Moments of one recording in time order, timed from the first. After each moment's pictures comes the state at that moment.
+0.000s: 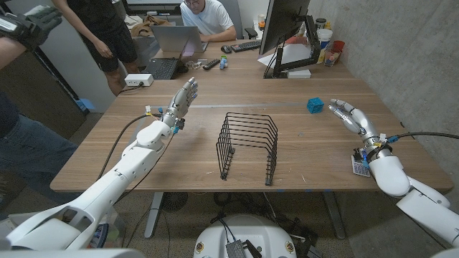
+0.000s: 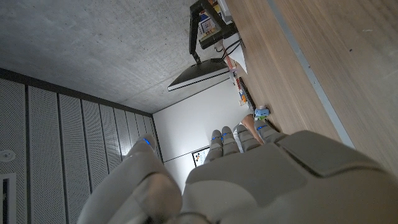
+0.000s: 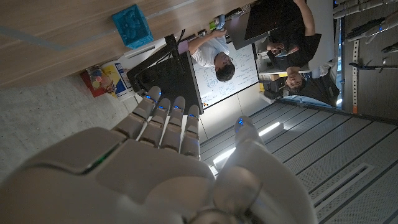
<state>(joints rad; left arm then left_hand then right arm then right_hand) 0.80 0.58 0.39 -1.37 -0.59 -0.24 -0.04 0.25 -0.05 0.30 0.07 0.38 -0.01 0.04 0.21 0.18 -0.02 -0.02 0.21 0.19 -0.08 0.00 0.19 0.18 -0.12 0.01 0.26 0.18 -1.37 -0.84 -0.07 -1.69 -0.09 0.34 -0.46 0.25 0.05 0.38 -0.14 0.20 0.33 -0.02 0.21 0.19 0.36 -0.01 0.24 0.18 0.26 -0.04 0.20 0.18 0.23 -0.04 0.42 0.17</state>
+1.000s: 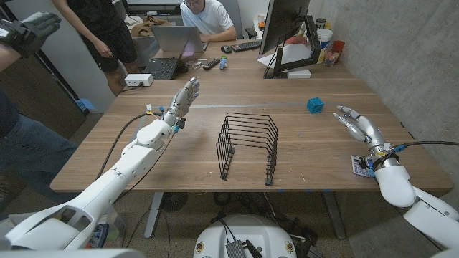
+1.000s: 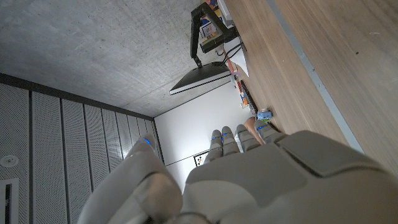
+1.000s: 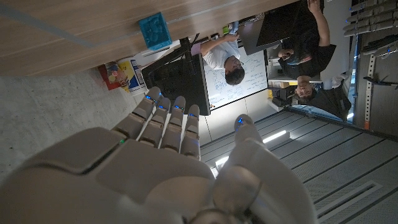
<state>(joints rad) 0.80 0.58 0.40 -1.38 -0.58 -0.23 -0.05 0.25 -0.05 0.30 0.07 0.38 -0.01 0.04 0.21 0.19 -0.02 -0.02 0.20 0.19 -0.08 0.01 0.19 0.18 -0.12 0.01 0.26 0.18 -1.47 -0.83 -0.01 -1.73 -0.15 0.29 -0.52 0.26 0.04 0.38 -0.14 0.20 0.33 -0.02 0.21 0.19 0.37 -0.02 0.24 0.18 0.27 -0.04 0.20 0.18 0.23 -0.04 0.41 0.17</state>
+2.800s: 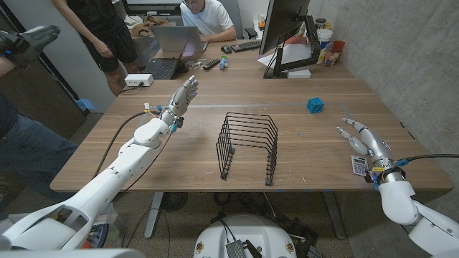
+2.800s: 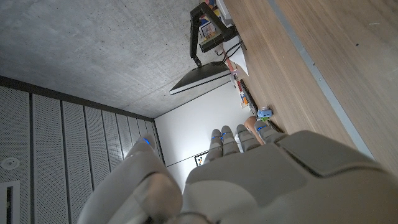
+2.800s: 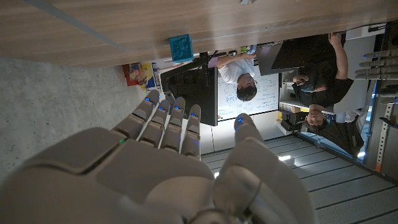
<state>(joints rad) 0.80 0.60 0.39 -1.40 -0.58 -0.22 -0.05 0.25 -0.05 0.29 0.07 0.38 0.00 0.04 0.21 0.19 -0.02 -0.02 0.20 0.19 -0.08 0.01 0.19 0.18 -0.12 0.01 0.24 0.18 -1.61 -0.81 0.03 -1.82 -0.30 0.12 -0.60 0.27 0.04 0.39 -0.14 0.20 0.36 -0.06 0.21 0.19 0.36 -0.02 0.23 0.18 0.25 -0.04 0.18 0.18 0.20 -0.03 0.37 0.17</state>
